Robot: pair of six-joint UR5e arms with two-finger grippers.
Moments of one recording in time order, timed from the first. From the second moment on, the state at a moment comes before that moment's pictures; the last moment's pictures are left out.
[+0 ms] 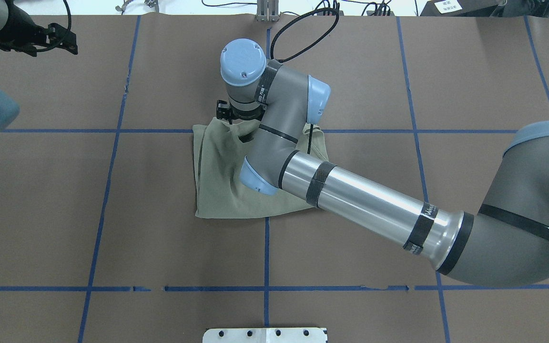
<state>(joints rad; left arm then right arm) -1.13 -1.99 -1.56 -1.93 -2.05 -0.83 0.61 -0.41 0.85 -1.22 1.82 1.20</state>
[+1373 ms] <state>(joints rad) -1.30 -1.91 -1.57 -1.93 -2.15 -0.46 1.06 -0.84 1.34 -1.55 2.14 0.61</state>
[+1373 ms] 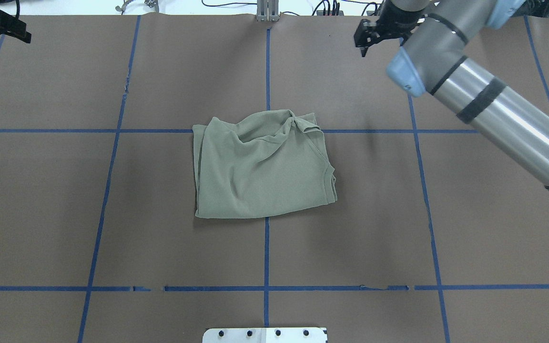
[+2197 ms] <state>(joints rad) -1.56 -1.69 -1.57 -1.92 -2.20 0.18 1.46 -1.32 1.51 -1.70 2.21 -0.16</state>
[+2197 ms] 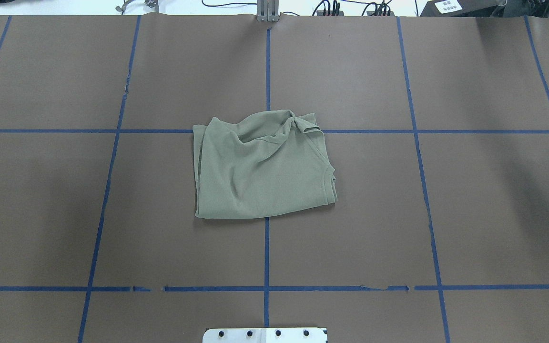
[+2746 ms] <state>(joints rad) -1.57 -1.60 -1.55 -2.02 -2.20 0.18 1.56 -1.46 1.55 -1.65 2.24 -0.18</state>
